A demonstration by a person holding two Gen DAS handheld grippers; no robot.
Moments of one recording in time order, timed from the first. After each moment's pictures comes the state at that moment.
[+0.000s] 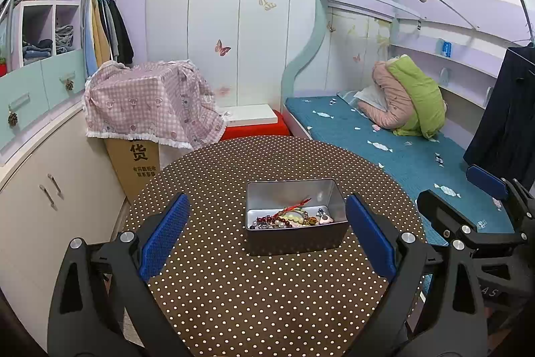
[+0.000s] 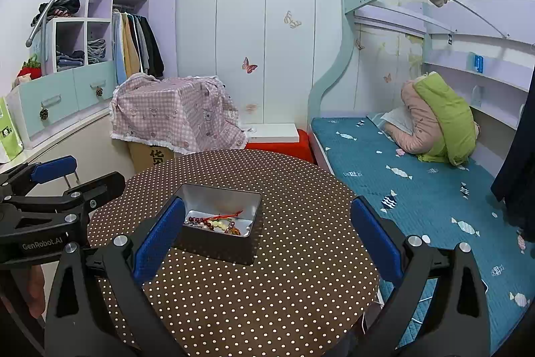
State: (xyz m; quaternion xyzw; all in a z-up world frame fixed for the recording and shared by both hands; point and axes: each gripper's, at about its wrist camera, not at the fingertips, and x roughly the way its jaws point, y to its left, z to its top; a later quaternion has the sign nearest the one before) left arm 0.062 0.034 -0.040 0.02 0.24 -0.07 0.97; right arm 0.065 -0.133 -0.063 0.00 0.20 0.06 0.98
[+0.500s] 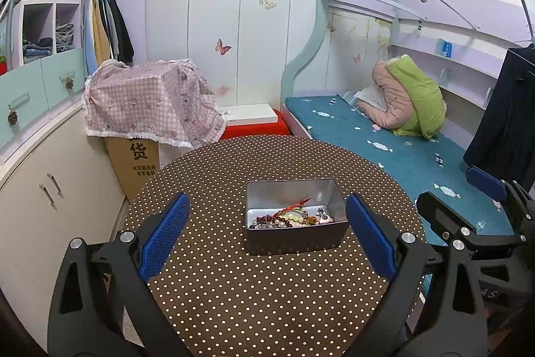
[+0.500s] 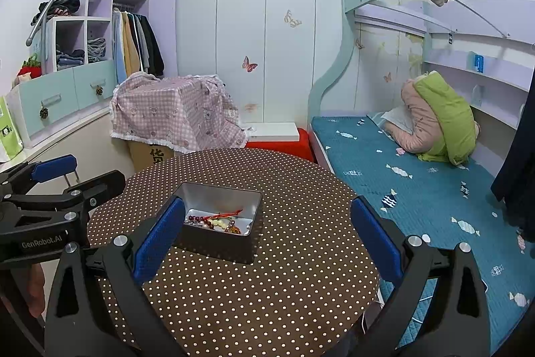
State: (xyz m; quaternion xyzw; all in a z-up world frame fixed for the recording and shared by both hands) left arm 0.060 0.030 -0.040 0.01 0.25 -0.07 0.97; right arm 0.064 -0.132 -0.064 0.00 0.20 0.06 0.98
